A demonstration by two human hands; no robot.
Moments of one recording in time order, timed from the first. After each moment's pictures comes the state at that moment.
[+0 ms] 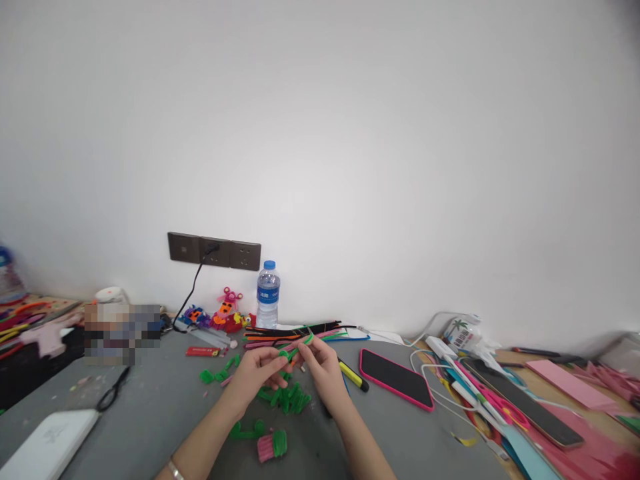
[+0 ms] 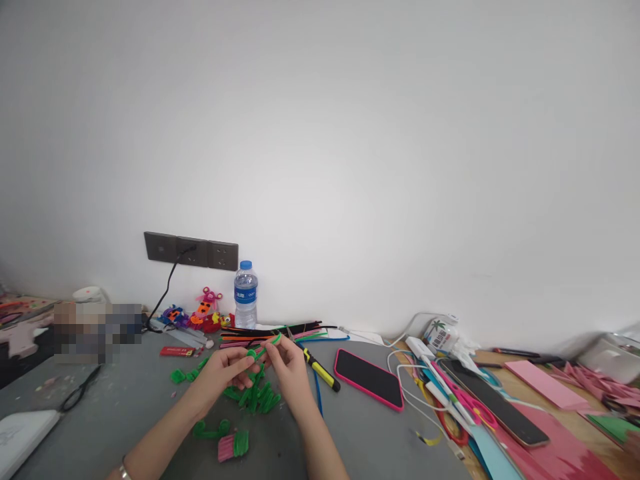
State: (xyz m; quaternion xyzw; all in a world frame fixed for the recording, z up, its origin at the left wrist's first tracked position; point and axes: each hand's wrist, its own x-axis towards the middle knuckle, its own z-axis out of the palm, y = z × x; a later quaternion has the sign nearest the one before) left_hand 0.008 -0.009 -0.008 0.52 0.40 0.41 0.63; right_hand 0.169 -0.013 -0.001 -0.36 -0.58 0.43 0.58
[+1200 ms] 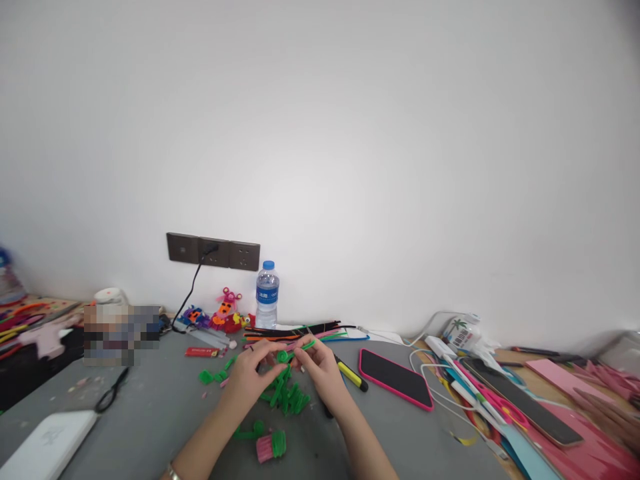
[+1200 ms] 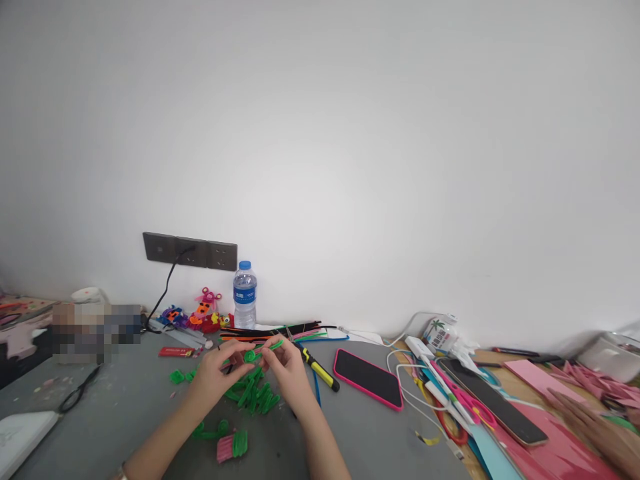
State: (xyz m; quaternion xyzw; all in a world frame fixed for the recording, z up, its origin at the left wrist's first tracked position) left_hand 0.000 -0.004 -0.011 0.74 0.40 0.46 0.27; right_hand 0.172 -0.012 -0.008 -0.34 -0.58 0.49 0.56
